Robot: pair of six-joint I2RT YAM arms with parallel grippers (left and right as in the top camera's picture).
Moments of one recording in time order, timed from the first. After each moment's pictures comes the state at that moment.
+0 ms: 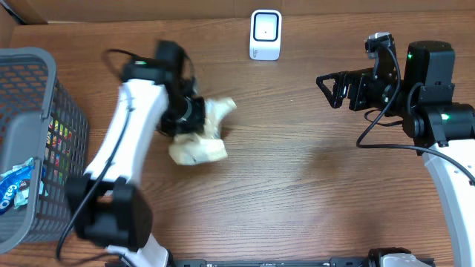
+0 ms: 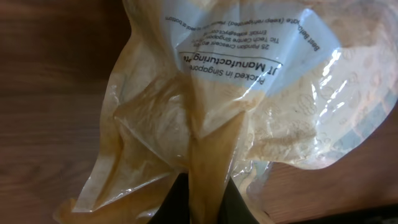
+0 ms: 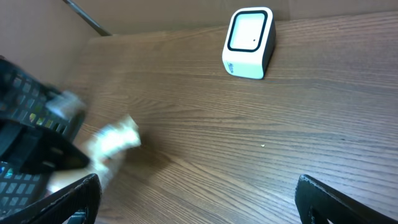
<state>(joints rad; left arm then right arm) -0.18 1.82 1.57 -1.32 0.22 -0.26 0.05 1.34 1.31 -0.66 -0.57 0.12</state>
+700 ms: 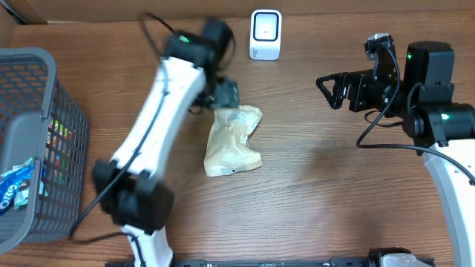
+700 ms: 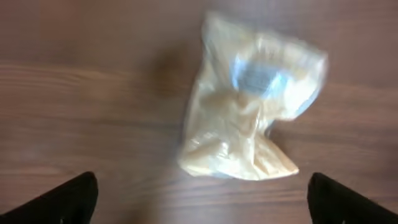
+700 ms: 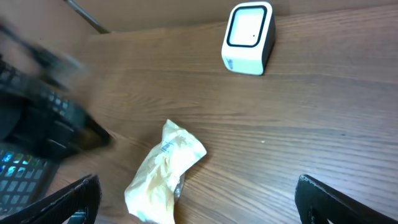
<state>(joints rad) -0.33 1.94 2.02 -1.51 -0.09 -0.43 0.05 1.34 1.31 -0.68 -0.57 0.12</state>
